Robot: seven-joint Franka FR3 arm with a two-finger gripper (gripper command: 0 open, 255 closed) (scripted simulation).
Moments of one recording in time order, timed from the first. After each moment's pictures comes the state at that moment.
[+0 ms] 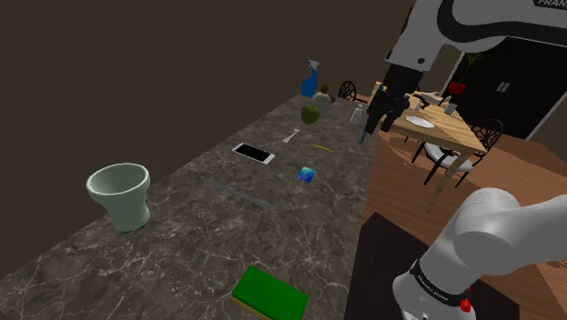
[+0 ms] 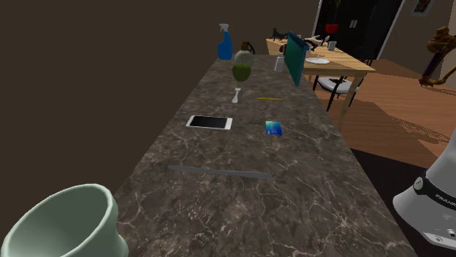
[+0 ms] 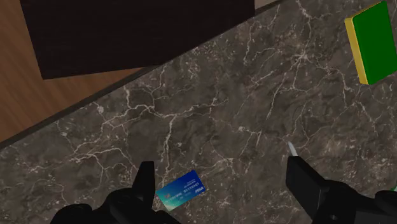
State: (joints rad) arm -0.01 -0.80 -0.05 -2.37 0.12 1.57 0.06
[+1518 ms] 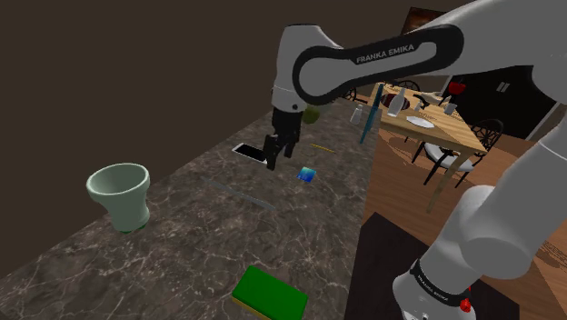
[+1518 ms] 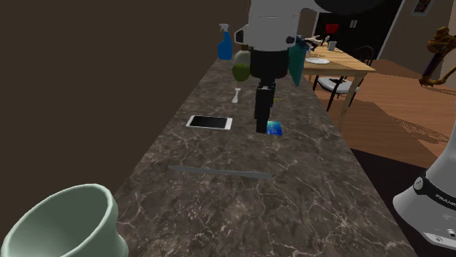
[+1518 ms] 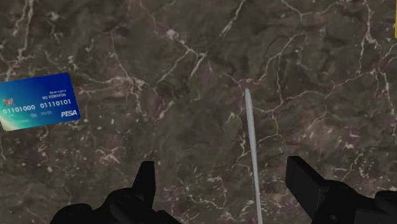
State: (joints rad) arm 0.14 -0.12 0.20 -2.14 0.08 2.00 0.09
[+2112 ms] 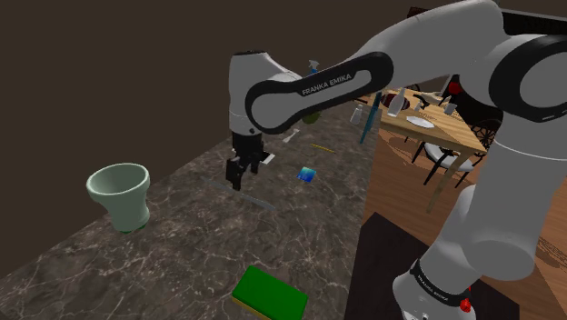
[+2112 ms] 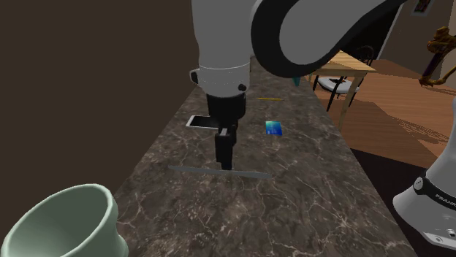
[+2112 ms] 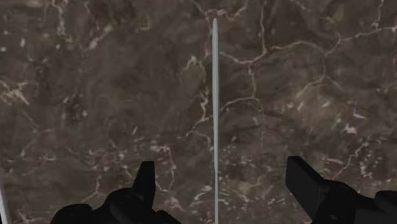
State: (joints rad) arm 0.21 0.19 0.26 -1.93 -0.04 2.06 0.15
